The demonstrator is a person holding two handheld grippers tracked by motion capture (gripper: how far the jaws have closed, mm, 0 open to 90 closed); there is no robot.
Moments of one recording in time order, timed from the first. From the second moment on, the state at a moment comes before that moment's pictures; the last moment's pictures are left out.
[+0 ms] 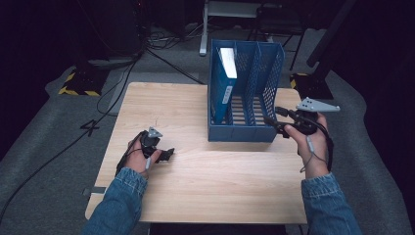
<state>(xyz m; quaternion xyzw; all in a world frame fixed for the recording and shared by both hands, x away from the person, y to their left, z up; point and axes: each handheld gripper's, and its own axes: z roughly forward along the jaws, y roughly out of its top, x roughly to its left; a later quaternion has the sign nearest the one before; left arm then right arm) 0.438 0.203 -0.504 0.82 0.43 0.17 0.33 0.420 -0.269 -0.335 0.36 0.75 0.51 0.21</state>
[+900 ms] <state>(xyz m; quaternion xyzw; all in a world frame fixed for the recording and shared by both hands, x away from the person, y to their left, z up) 0.434 0.210 -0.505 0.83 0.43 0.16 0.33 0.408 -0.308 -0.457 0.43 0.81 0.36 0.15</state>
